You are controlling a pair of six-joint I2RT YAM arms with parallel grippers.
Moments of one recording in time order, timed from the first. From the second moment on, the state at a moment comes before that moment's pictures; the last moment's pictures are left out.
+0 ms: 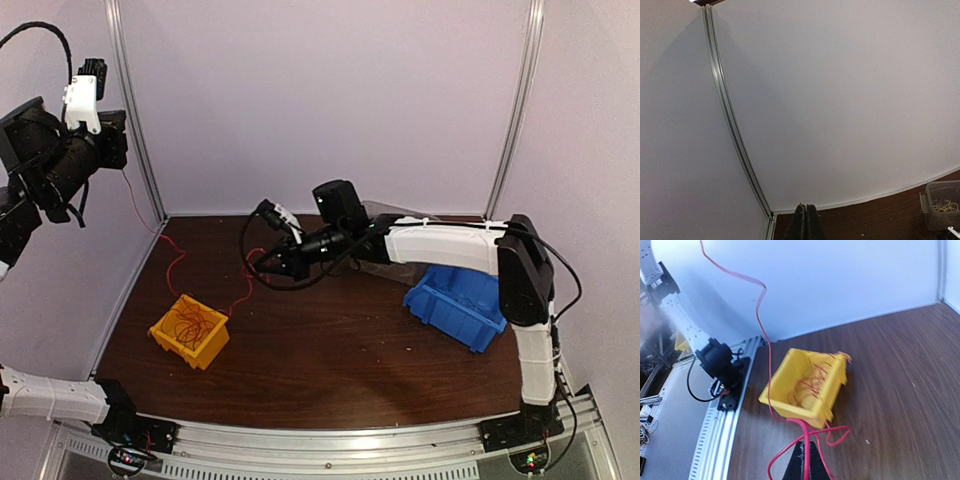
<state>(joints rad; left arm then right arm) -0.70 0.97 1.49 -0.33 -0.67 0.26 0.83 2.07 1.68 -0.04 -0.79 0.01</state>
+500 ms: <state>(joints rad) -0.70 0.83 1.33 -0.43 -0.74 0.13 1.06 2.58 2.26 -0.12 -0.69 0.13</state>
